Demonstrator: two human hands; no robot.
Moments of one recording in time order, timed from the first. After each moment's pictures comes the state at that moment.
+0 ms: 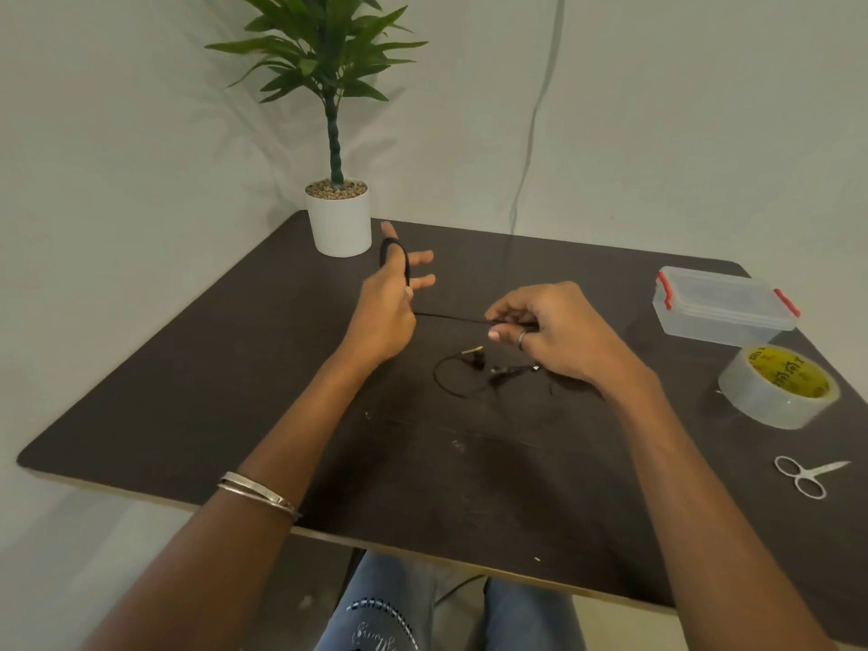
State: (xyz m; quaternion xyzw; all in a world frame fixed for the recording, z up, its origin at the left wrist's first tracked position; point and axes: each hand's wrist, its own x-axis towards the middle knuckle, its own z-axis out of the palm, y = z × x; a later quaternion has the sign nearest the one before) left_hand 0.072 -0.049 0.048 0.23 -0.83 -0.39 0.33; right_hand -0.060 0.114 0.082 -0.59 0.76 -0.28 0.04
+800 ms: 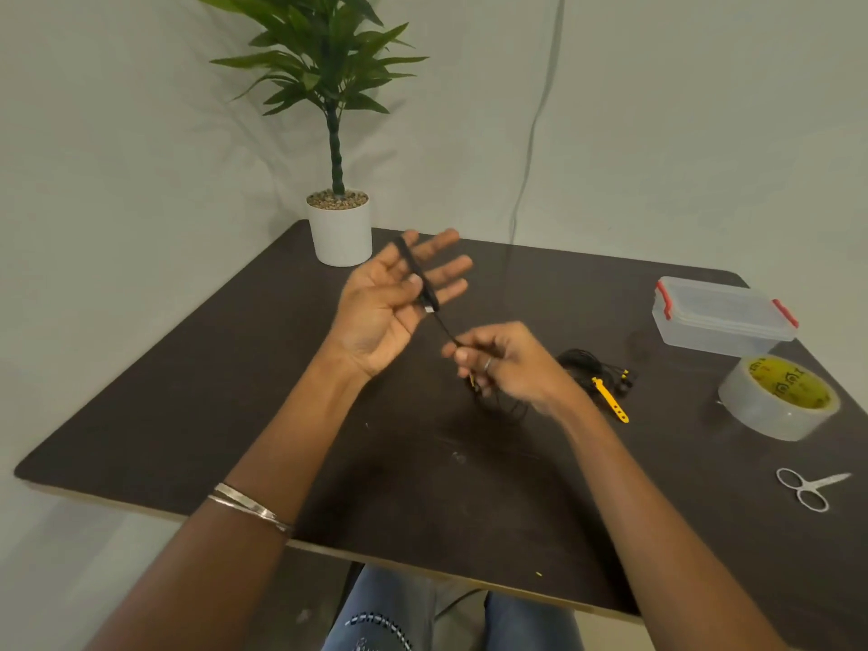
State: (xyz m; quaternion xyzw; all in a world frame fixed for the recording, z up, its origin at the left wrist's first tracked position) left_hand 0.081 -0.038 0.071 -0.04 -0.45 -0.83 0.32; right_hand -0.049 0.085 0.033 -0.50 0.66 -0.48 0.30
